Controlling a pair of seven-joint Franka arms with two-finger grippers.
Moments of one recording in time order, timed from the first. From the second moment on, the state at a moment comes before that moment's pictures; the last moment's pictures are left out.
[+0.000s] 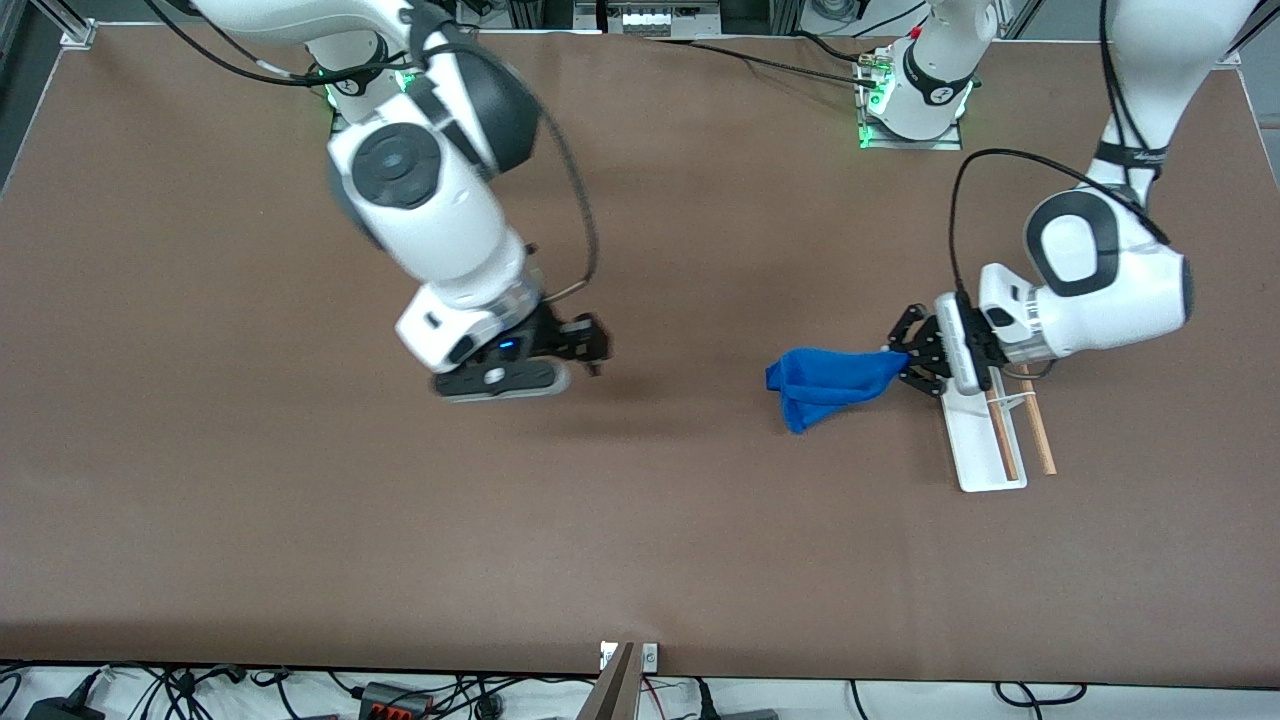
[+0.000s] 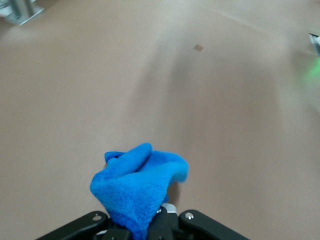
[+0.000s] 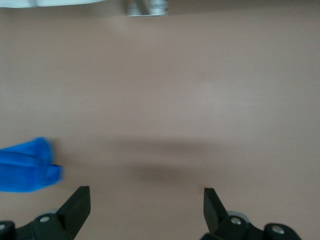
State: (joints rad) left arm 0.38 0.31 -0.43 -2.03 -0.74 2.19 1.61; right arm 0.21 0.61 0.46 -1.14 -0.23 1.87 0.61
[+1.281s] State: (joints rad) left arm 0.68 0.38 -0.42 -1.86 -0.29 2.07 1.49; right arm 0.00 0.30 -0.03 -1.27 -0.05 1.62 0.04
